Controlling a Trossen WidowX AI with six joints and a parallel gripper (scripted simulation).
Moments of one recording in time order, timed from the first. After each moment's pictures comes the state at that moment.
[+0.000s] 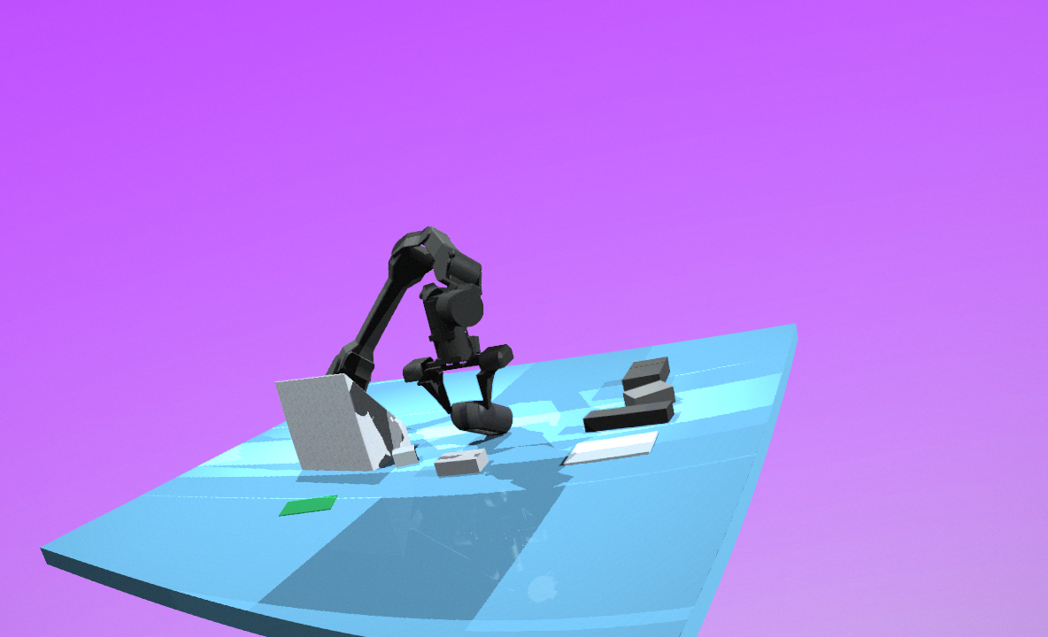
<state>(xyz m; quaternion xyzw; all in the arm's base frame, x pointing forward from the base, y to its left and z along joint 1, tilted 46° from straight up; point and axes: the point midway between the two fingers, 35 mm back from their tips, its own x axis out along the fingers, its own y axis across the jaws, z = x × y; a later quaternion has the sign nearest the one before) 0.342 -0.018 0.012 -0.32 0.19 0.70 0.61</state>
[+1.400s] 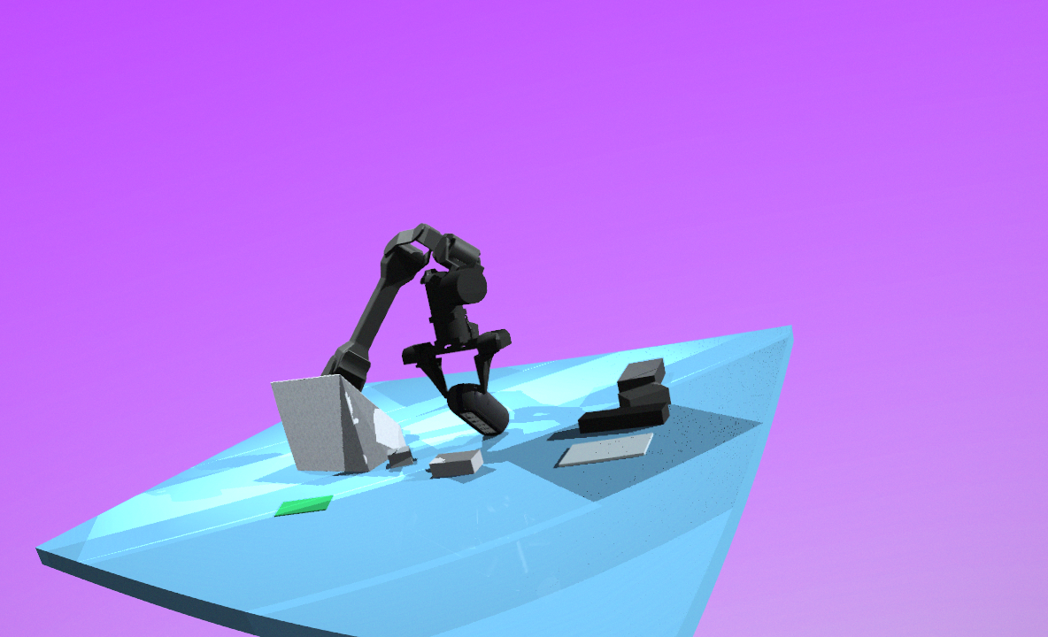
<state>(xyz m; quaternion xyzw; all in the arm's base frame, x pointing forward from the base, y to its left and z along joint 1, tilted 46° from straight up) 0.338 -0.015 0.047 -0.35 0.22 0.68 0.60</state>
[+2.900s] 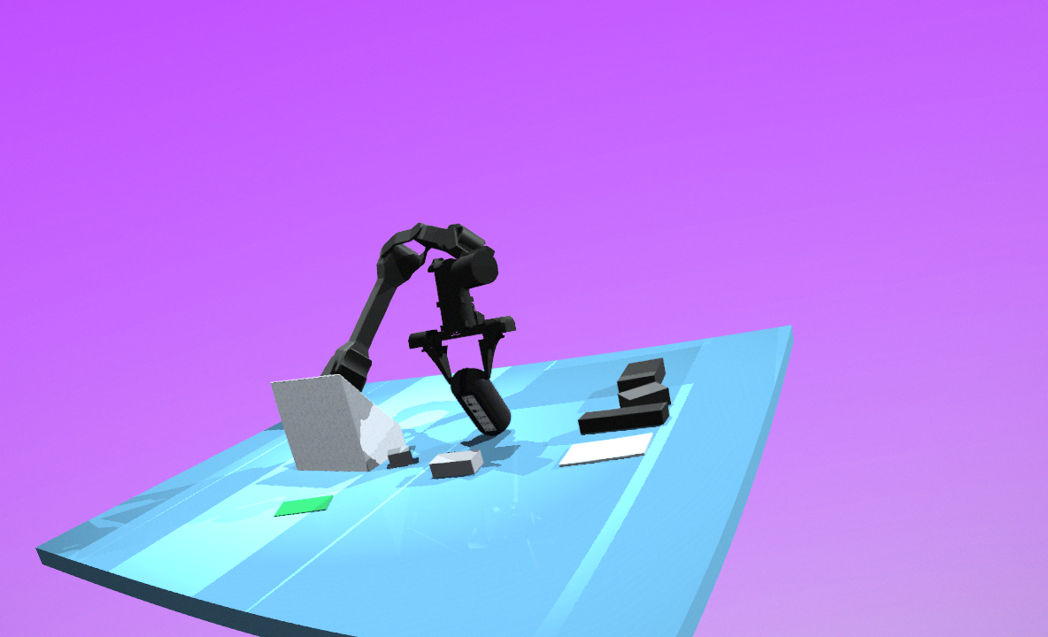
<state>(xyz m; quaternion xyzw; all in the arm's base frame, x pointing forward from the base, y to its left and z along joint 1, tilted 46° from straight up) 0.331 -0.004 0.082 -0.38 0.25 0.66 0.59</state>
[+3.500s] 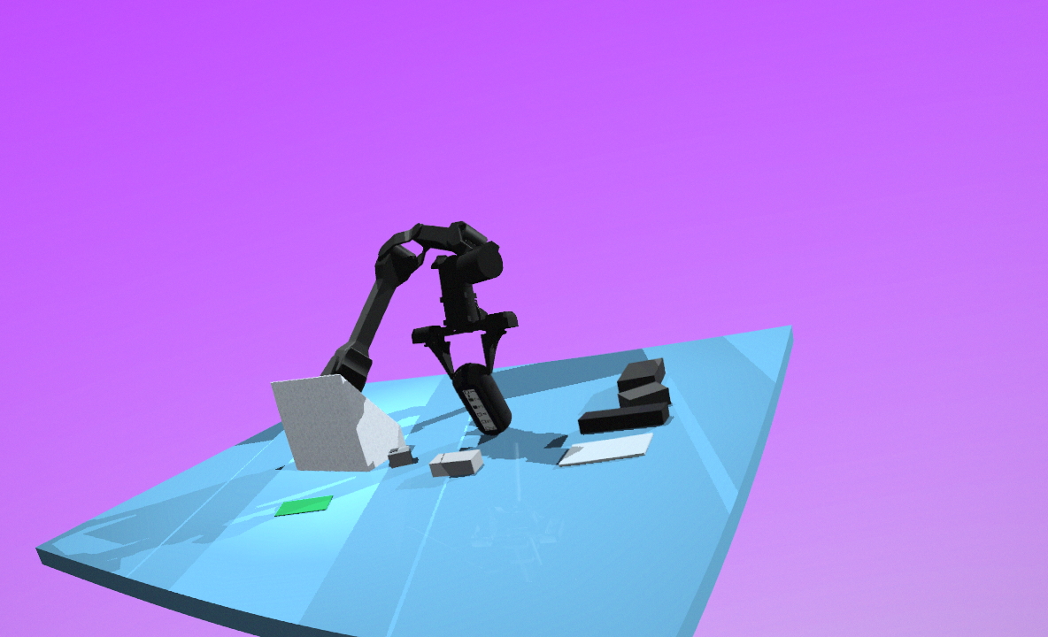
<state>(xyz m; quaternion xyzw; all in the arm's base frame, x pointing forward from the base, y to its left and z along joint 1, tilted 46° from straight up) 0.329 0.003 0.096 -0.39 0.26 0.66 0.59</state>
